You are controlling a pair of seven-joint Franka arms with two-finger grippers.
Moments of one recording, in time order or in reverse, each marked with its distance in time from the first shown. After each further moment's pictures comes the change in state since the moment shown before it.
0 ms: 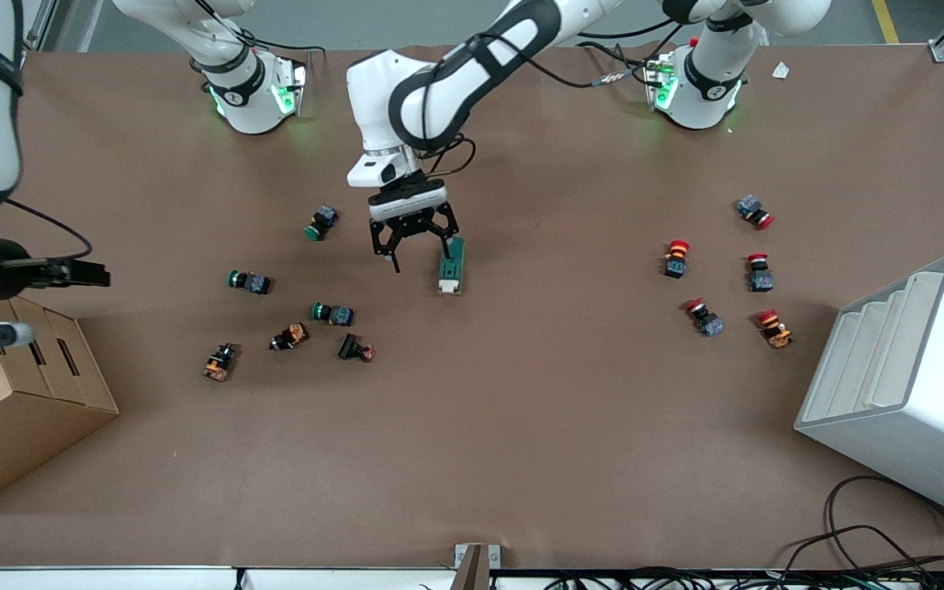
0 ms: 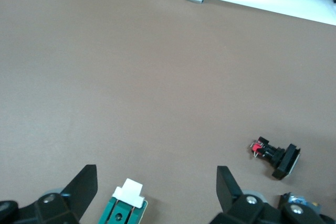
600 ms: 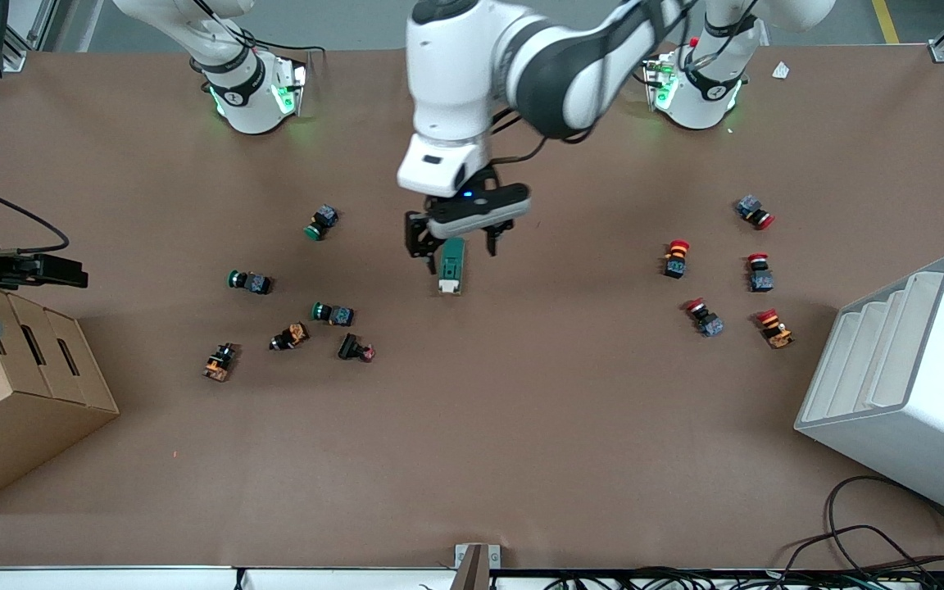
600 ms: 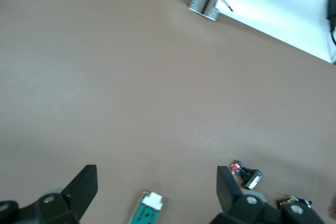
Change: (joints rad) left arm 0.235 -0.276 0.002 0.009 -0.471 -0.066 0.427; right arm -0.001 0.000 0.013 0.058 -0.013 -0.005 -0.002
